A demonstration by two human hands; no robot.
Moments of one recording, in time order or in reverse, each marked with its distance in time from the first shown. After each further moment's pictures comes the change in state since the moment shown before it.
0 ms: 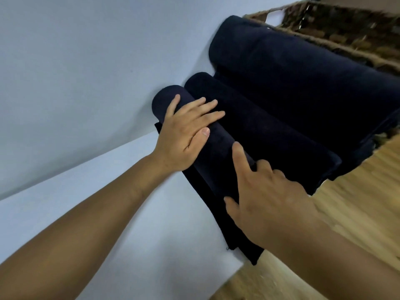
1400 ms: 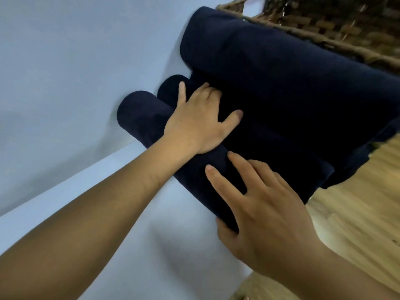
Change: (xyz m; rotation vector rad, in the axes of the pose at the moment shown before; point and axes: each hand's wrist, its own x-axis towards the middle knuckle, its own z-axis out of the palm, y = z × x) left_hand 0.096 0.029 0.042 0.214 -0.343 -0.265; right_hand 0.021 0.045 0.035 -0.033 0.520 -0.248
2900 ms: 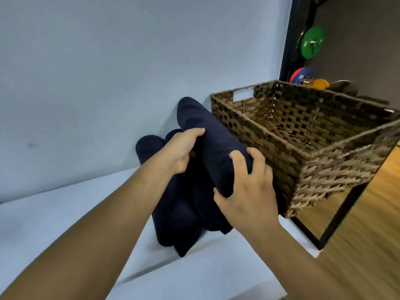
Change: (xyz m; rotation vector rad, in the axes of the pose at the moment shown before) left_hand 0.002 0.124 -0.059 -1.291 0.262 -0.922; right_hand 0.003 0.135 -0.039 0.387 0.354 0.080
